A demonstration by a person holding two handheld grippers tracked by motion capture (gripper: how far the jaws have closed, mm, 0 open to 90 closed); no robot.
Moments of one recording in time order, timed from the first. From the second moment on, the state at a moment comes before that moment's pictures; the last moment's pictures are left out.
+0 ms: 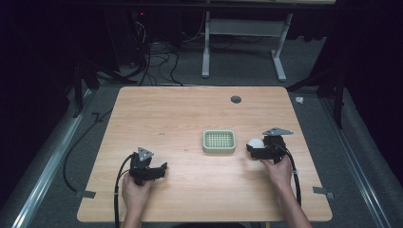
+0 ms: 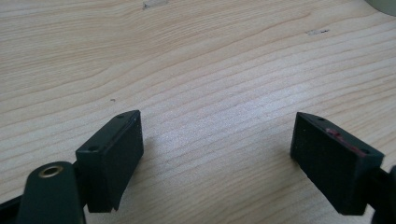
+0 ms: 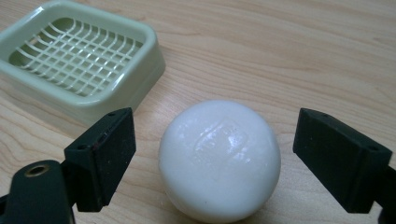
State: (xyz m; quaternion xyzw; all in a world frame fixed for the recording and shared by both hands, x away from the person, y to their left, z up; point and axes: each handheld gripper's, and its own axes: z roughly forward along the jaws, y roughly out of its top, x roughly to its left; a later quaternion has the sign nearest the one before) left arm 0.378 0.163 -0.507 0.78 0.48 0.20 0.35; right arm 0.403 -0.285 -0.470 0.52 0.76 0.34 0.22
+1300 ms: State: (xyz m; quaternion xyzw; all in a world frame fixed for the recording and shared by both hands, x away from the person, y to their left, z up) left arm 0.378 0.164 -0.507 0.78 0.48 0.20 0.35; right arm 0.413 -0.280 -0.488 0.53 0.77 0.29 0.20
